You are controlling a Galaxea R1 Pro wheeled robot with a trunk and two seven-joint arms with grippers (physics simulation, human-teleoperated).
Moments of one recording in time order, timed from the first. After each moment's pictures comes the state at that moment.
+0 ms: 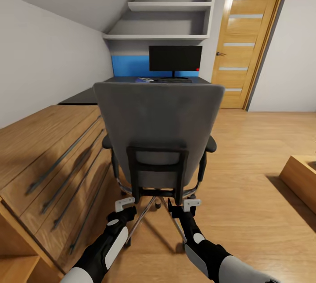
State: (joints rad) left arm -0.49 -0.11 -0.28 -0.77 0.42 0.18 0.44; right arm -0.64 0.07 0.87 -0.37 -0.68 -0.53 -0.23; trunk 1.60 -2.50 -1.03
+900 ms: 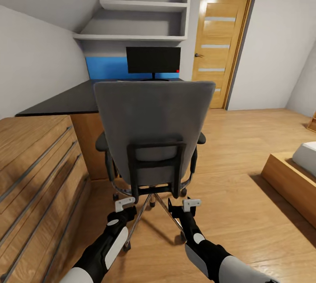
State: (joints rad) left arm -0.49 -0.11 -0.28 -0.77 0.42 0.18 0.44; right arm -0.64 0.07 0.87 -0.37 -0.67 -0.53 -0.23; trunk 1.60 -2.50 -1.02
